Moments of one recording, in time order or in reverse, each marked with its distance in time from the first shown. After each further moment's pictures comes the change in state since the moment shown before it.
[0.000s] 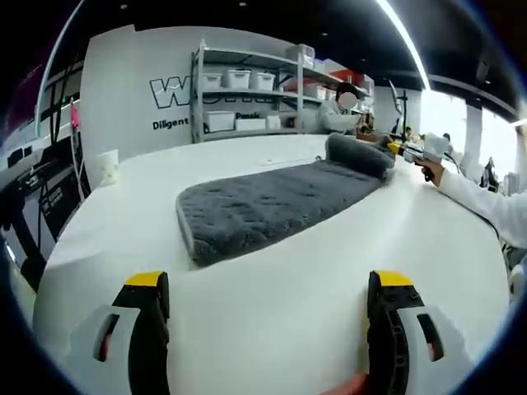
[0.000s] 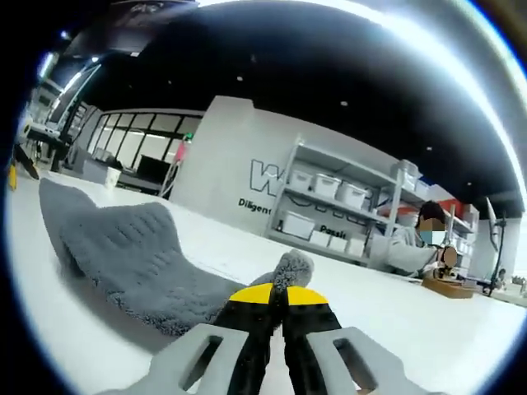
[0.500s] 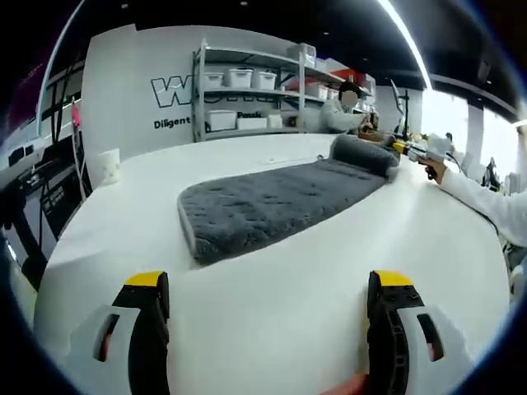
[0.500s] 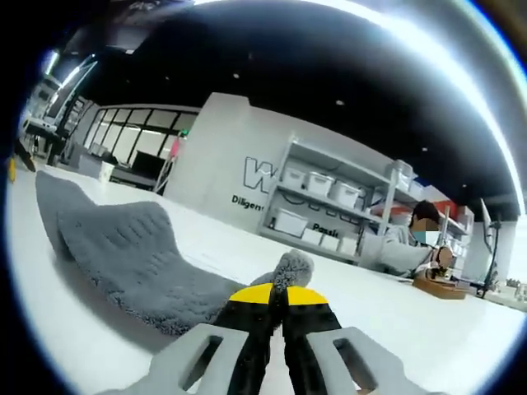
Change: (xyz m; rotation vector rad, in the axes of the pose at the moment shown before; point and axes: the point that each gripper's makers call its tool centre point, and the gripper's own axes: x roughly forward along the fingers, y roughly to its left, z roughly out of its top) left arm 0.000 0.004 0.000 -0.002 0.004 0.008; right arm -0.003 -0.035 -0.010 -0.017 0.010 -0.030
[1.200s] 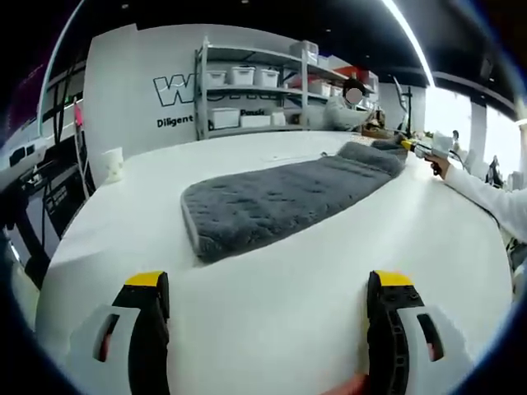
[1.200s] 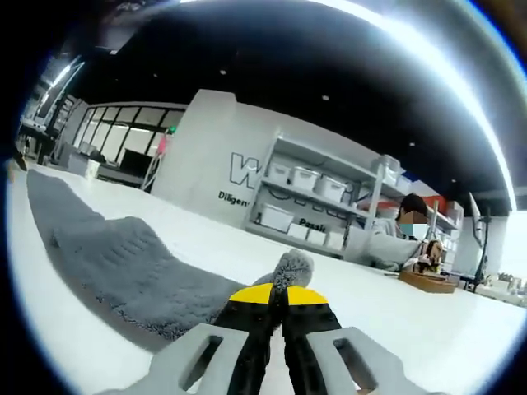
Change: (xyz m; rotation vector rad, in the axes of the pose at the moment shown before) left arm 0.000 0.001 -0.004 0.005 0.014 0.024; right arm -0.007 -0.053 -0.019 0.014 0.020 -0.062
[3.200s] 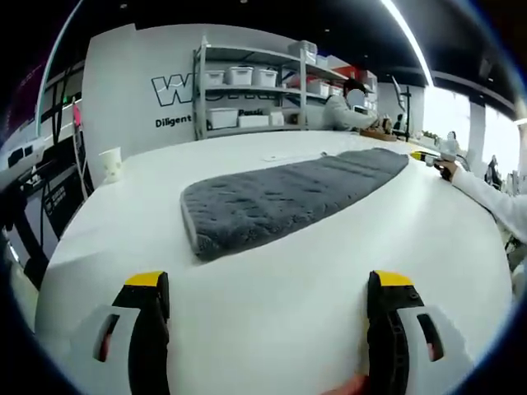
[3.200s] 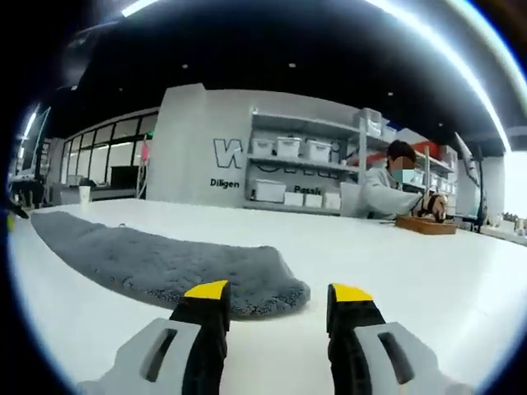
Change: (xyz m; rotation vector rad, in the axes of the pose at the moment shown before) left arm 0.001 -0.001 0.000 0.002 -0.001 -0.012; right arm -0.050 -0.041 -0.047 0.229 0.145 0.003
